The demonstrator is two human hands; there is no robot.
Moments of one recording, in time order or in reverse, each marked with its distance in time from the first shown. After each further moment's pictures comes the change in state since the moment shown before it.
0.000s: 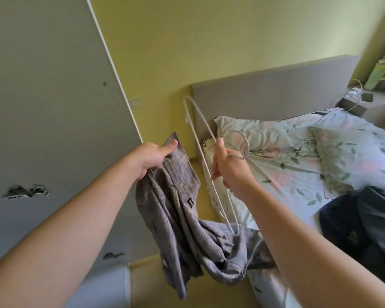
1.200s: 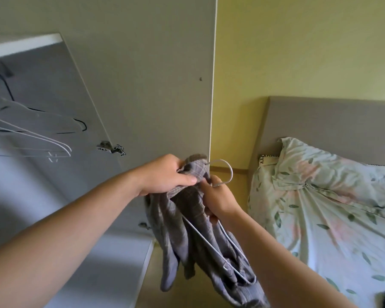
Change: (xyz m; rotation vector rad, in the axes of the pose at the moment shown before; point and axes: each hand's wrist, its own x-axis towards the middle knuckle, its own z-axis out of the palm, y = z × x) left_hand -0.121 -0.077 -0.056 0.006 0.017 0.252; right_hand -0.036 0.001 0.133 -0.059 -0.555 -0.062
